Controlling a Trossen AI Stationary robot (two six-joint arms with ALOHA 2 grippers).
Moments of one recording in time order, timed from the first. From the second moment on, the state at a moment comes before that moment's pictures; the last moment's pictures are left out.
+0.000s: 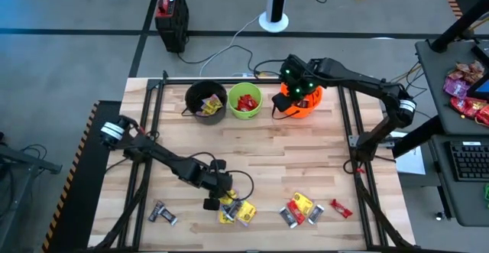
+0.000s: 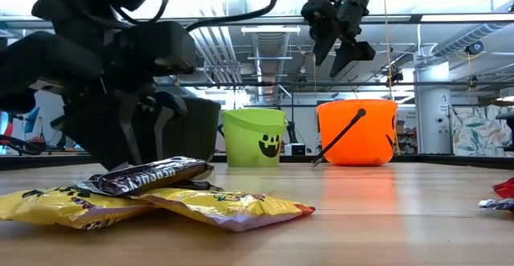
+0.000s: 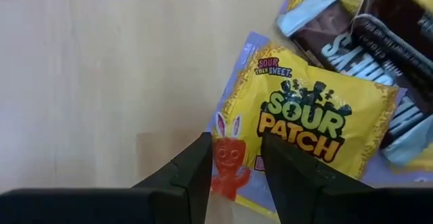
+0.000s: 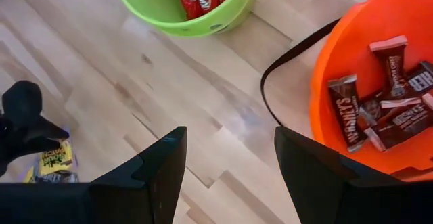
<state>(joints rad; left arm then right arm) -0.41 1.77 0.90 -0.23 -0.09 -0.28 -0.49 1.59 1.52 -1.07 -0.18 0.46</state>
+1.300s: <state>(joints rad) -0.37 1.41 0.74 -0.38 -0.11 -0.43 -0.47 1.59 1.52 -1.06 -0.16 0.45</state>
